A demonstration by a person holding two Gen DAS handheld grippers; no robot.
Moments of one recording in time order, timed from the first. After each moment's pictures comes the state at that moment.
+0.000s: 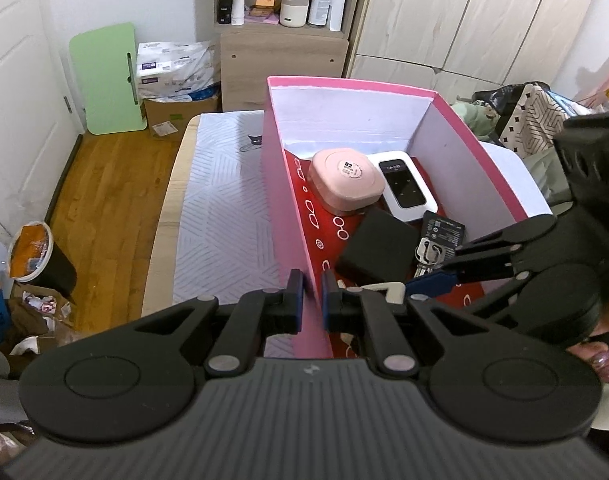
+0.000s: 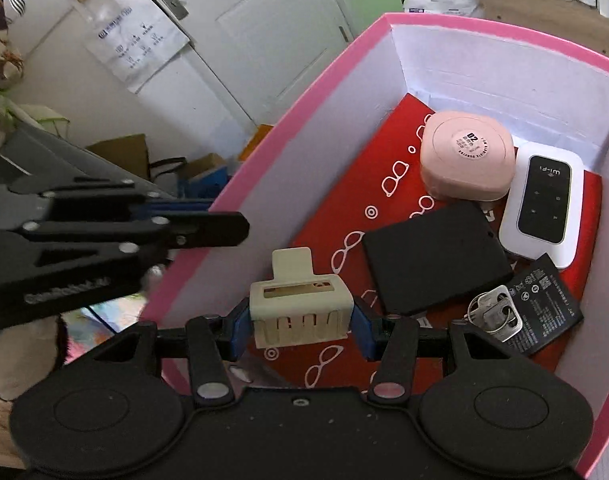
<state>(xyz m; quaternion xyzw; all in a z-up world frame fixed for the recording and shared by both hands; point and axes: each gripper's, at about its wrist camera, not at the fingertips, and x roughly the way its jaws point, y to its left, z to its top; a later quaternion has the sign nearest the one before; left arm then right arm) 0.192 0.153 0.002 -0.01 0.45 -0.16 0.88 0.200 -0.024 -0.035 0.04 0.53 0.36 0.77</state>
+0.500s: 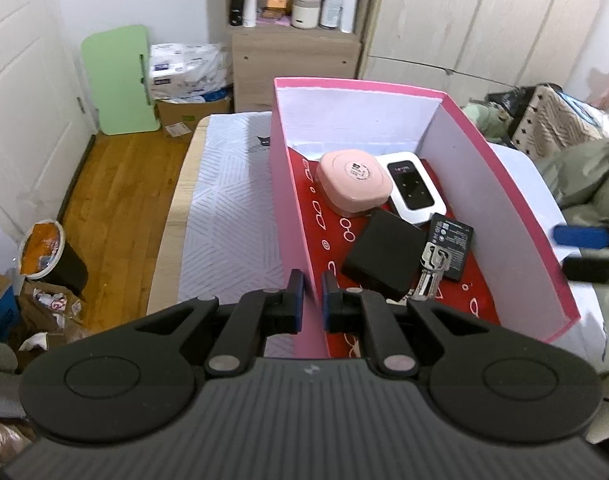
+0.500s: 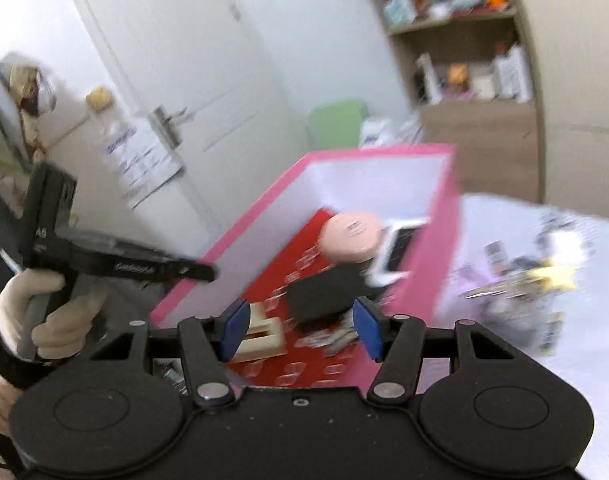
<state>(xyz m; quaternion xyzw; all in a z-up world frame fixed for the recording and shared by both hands) 0.186 0.143 0.002 0.00 0.44 -0.13 0.89 0.118 -0.166 0.010 0.11 0.34 0.30 0.88</state>
